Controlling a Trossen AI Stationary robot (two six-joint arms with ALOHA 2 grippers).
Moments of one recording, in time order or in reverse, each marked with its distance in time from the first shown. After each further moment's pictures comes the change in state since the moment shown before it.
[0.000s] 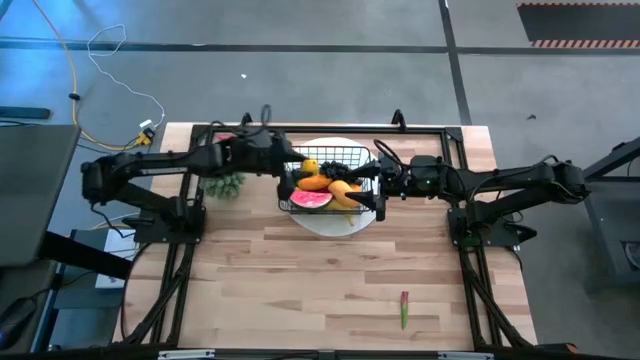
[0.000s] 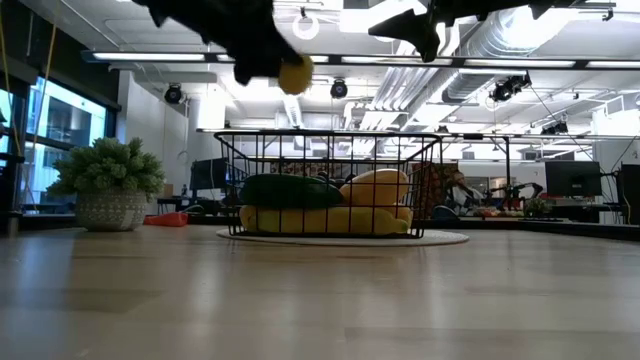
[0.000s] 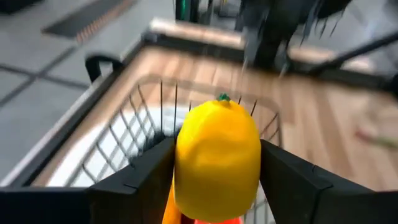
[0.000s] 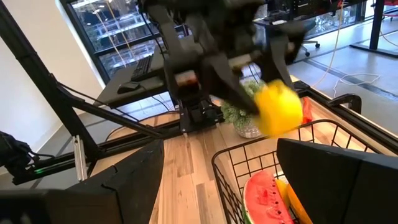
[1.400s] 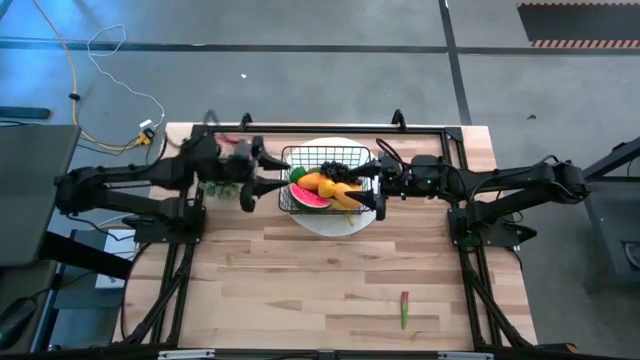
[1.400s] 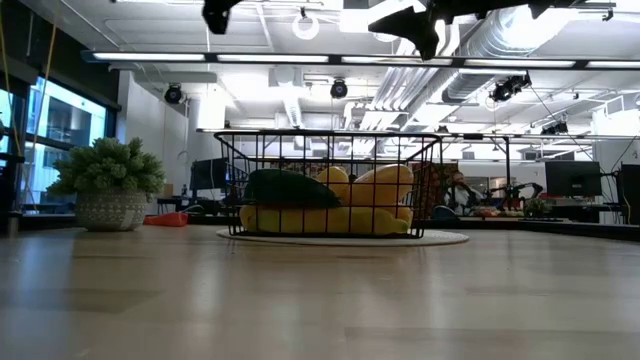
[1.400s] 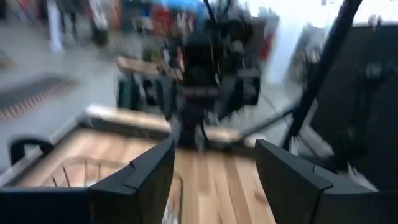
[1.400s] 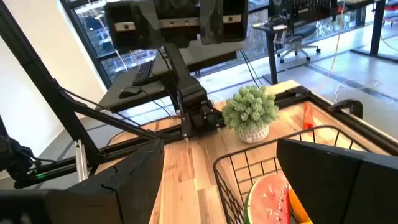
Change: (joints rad) left arm -0.078 -0.324 -0.165 0.236 0.136 -0.158; right arm 0.000 0.000 0.000 0.021 0.000 0.000
